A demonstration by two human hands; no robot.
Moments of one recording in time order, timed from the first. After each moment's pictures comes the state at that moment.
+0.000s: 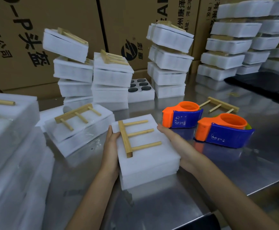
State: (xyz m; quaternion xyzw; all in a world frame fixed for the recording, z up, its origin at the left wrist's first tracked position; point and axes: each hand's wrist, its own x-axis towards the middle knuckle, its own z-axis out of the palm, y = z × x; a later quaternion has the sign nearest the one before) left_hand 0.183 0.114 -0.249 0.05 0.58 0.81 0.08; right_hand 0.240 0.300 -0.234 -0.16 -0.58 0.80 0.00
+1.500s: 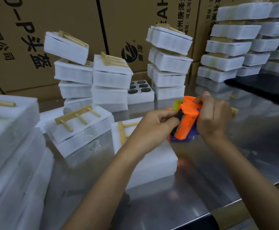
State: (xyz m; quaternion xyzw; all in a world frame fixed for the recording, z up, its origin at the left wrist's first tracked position) left_hand 0.245 0.181 -0.134 0.28 0.75 0.58 0.14; right_hand 0.254 0.355 -0.164 -0.11 -0.78 0.32 0.53
